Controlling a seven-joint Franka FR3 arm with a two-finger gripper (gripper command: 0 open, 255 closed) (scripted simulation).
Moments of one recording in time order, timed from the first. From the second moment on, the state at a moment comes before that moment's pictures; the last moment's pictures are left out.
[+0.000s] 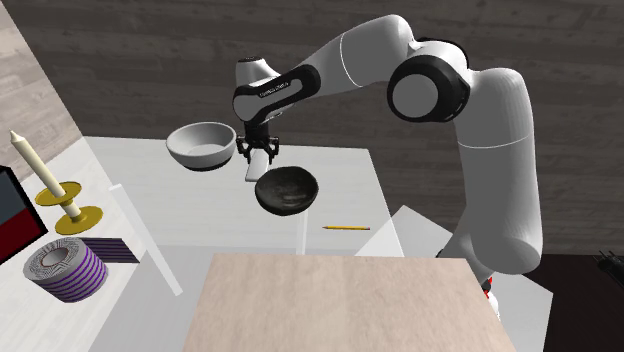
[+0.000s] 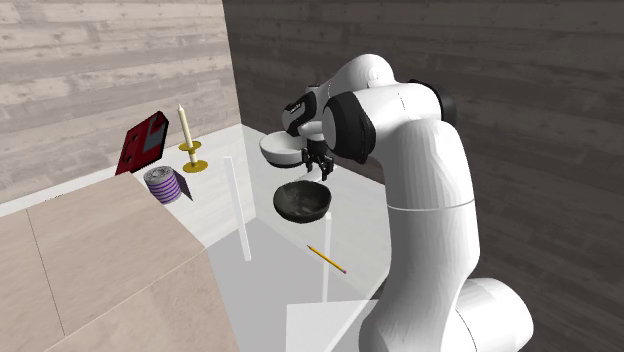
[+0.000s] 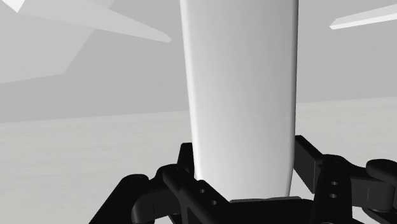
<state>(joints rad) 0.26 0.53 -0.08 -1.59 0.05 2.11 0.95</state>
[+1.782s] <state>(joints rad) 0.26 0.45 -0.08 -1.47 0.04 1.91 0.96</state>
